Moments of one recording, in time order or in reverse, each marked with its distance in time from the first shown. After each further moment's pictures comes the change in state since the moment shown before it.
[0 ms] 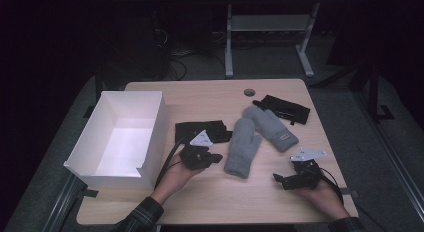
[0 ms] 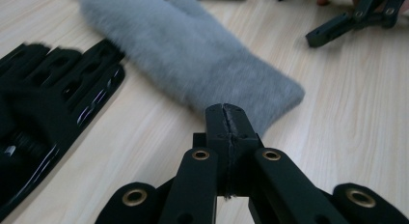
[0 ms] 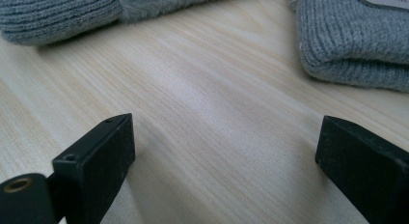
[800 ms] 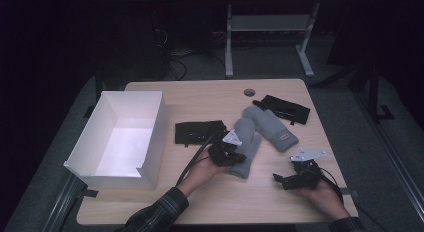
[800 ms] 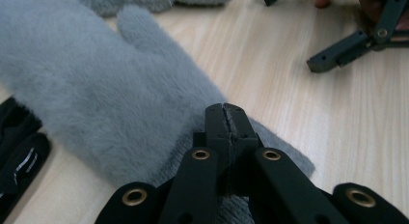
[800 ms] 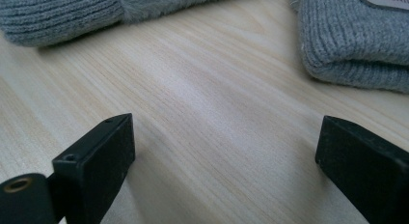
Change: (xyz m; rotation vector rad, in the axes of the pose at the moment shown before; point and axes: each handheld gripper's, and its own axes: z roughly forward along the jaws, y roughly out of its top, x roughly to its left) left arm -0.013 0.030 0.067 0.060 -0.061 0.045; right arm 0.000 0.000 0.000 0.003 0.003 -0.007
